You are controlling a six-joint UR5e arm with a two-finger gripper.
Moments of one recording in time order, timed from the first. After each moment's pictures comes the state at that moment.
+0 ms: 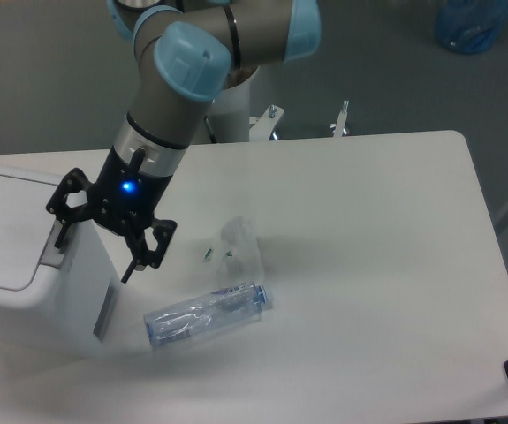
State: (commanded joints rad) arm 2.24 -1.77 -1.60 -0.96 0.97 0.44
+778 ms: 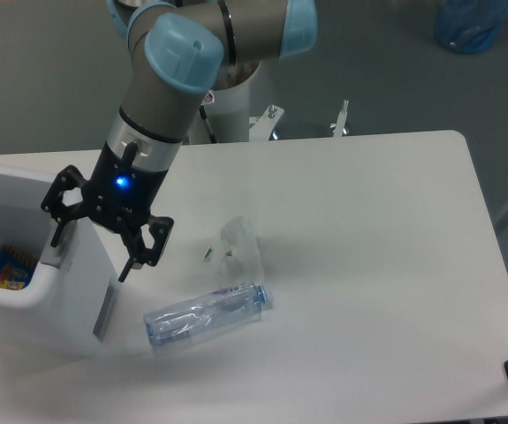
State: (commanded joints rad) arm 2.28 -1.77 -1.52 -0.96 0.98 0.44
